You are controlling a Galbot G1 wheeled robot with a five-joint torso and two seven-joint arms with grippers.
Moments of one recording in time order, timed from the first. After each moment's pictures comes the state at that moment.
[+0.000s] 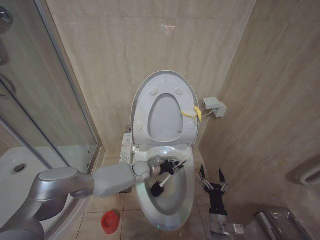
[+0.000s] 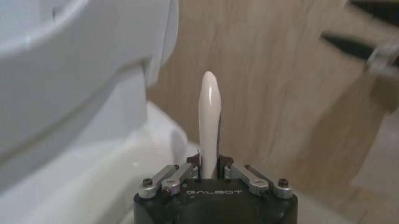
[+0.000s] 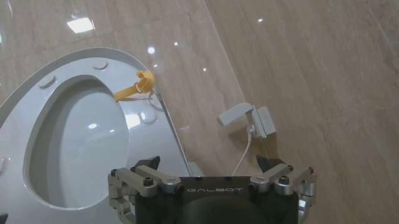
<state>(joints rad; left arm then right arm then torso) -0.01 -1.24 1.25 -1.13 -1.08 -0.20 0.25 -1.49 1.49 0.54 1.70 0.50 0.69 -0.11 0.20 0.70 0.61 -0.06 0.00</state>
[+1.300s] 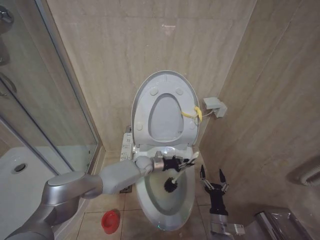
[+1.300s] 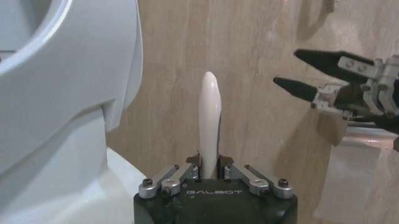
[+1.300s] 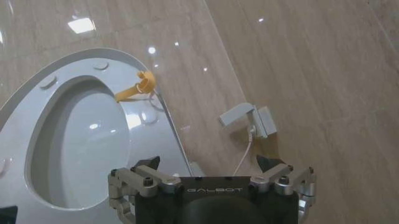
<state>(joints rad) 0.07 -1.32 1.12 -0.95 -1.05 -0.36 0.56 -1.49 1.49 0.54 1.70 0.50 0.69 -0.11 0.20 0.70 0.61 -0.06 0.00</state>
